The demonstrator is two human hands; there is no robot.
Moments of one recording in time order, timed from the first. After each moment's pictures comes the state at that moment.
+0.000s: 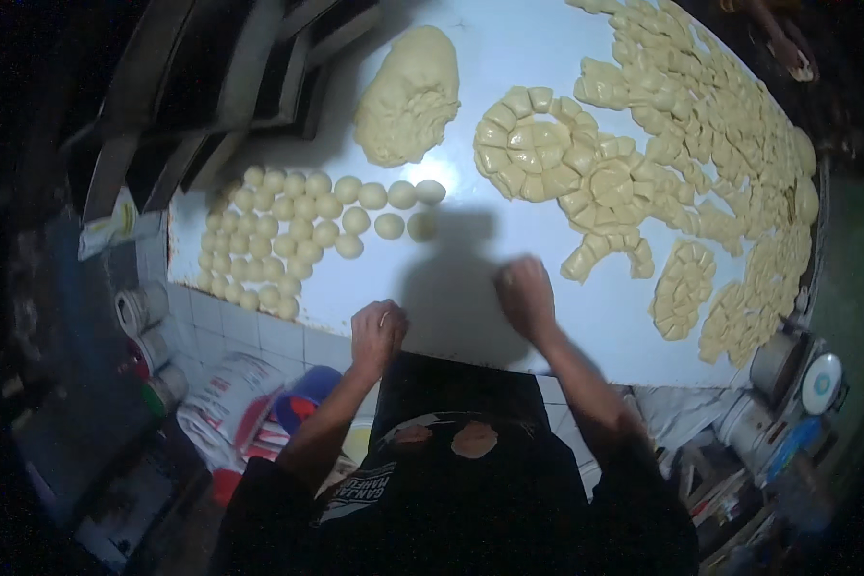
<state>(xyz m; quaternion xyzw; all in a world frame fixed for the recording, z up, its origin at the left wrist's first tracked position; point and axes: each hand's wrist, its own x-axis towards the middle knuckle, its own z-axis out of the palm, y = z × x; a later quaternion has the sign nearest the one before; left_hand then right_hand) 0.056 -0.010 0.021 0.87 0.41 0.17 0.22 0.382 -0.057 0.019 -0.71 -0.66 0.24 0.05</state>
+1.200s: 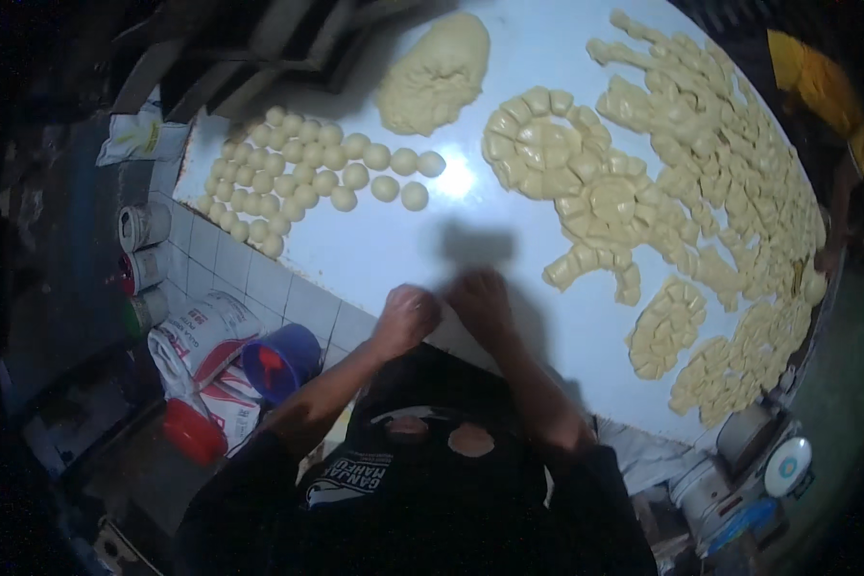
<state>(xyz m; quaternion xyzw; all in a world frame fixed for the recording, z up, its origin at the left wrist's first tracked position) 0.149 -0.066 0.004 0.84 0.37 0.21 0.32 0.369 -0.079 -0.032 -0.65 -0.71 0.14 0.25</state>
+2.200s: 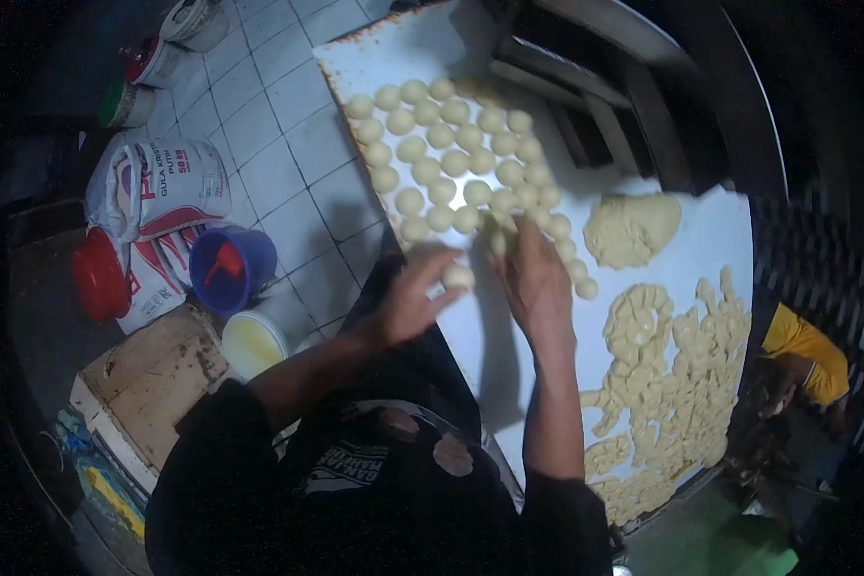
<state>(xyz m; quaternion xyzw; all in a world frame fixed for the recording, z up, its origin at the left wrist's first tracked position) -0.025 0.011 0.083 0.50 0.60 0.47 0.42 0.139 0.141 0.173 -0.51 -0.80 0.30 0.06</state>
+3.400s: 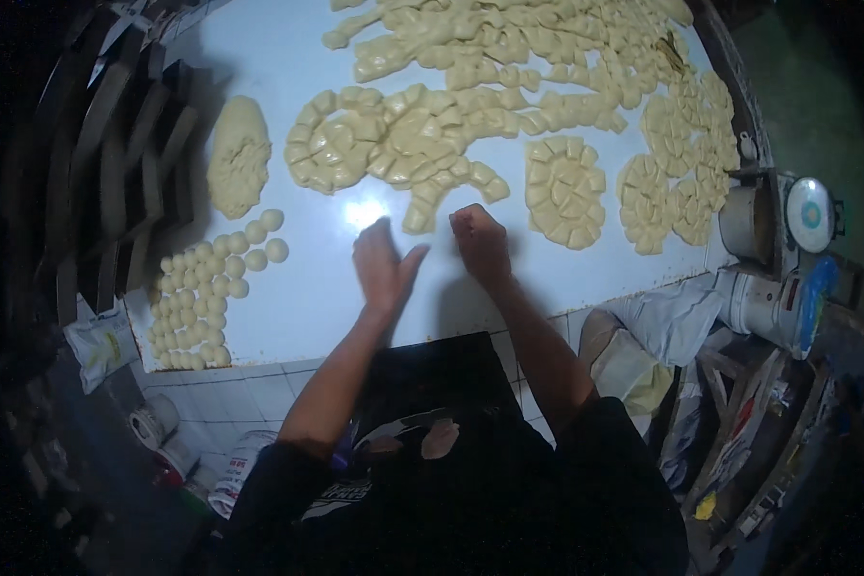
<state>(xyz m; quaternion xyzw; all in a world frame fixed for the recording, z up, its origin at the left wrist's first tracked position) 0.338 -0.051 0.043 0.85 0.38 0.22 0.30 0.498 -0.164 0.060 -0.84 -0.26 0.22 0.42</state>
